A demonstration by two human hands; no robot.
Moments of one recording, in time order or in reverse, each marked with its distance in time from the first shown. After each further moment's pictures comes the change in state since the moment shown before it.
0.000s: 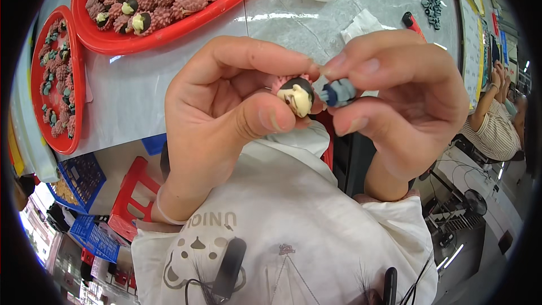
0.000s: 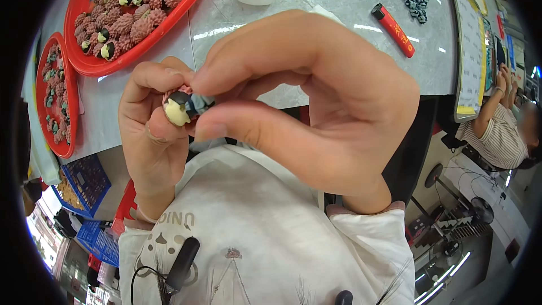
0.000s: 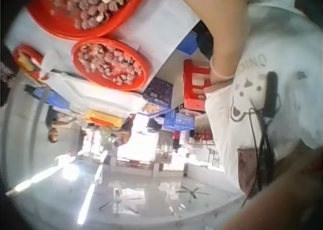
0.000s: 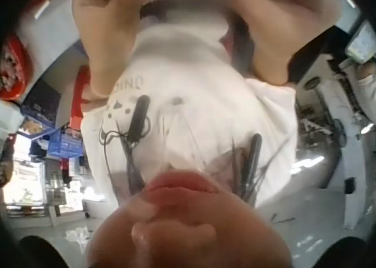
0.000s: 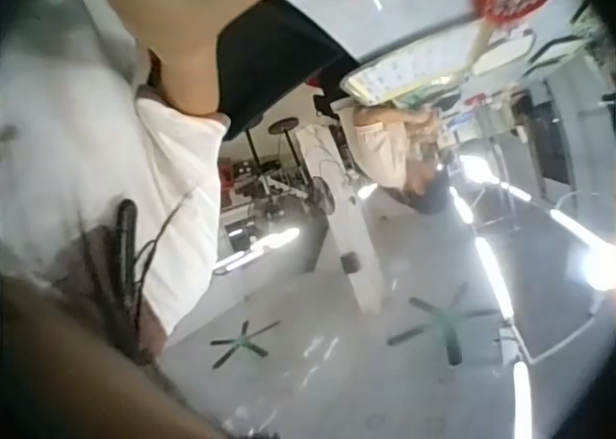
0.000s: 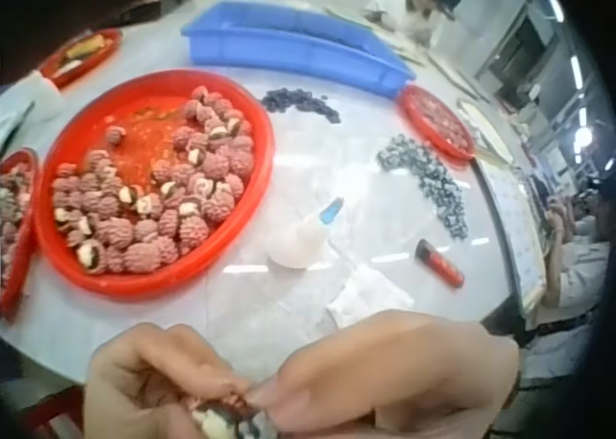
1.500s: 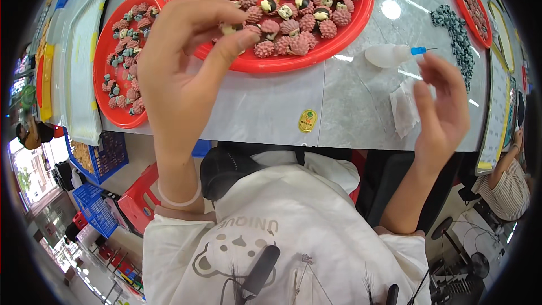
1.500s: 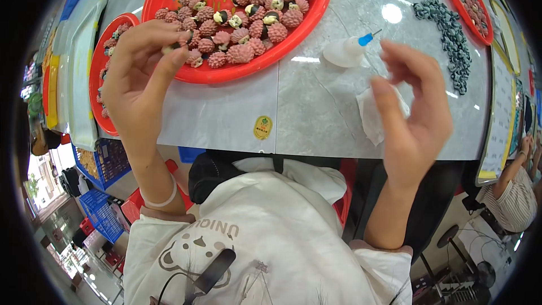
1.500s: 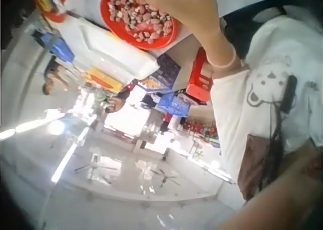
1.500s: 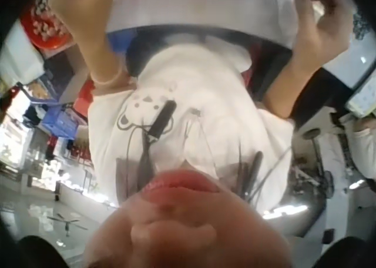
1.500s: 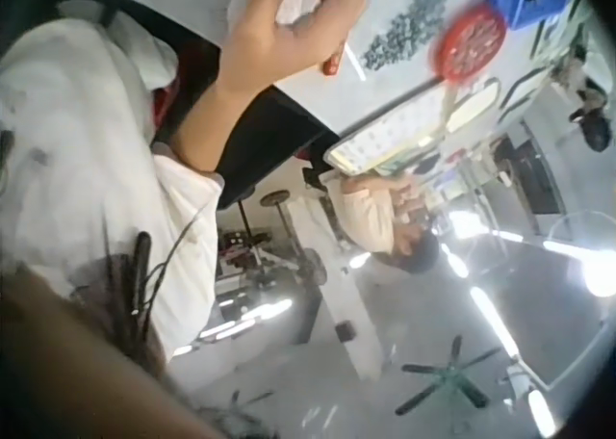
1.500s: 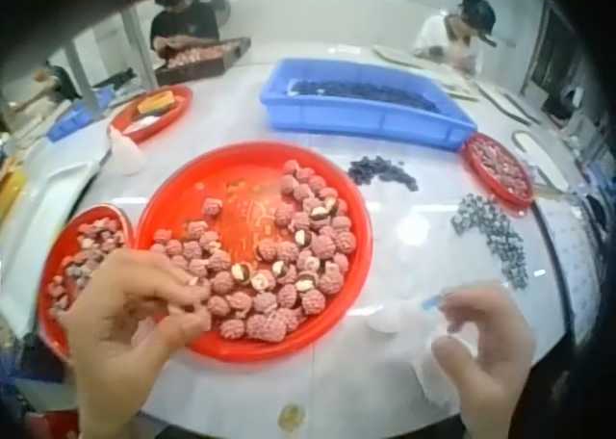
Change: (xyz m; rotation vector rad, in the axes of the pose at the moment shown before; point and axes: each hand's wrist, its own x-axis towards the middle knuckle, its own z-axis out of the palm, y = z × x) left_hand 0.025 0.071 -0.065 1.043 0.188 0.677; right_hand 0.016 0.024 -0.013 -0.424 0.442 0.024
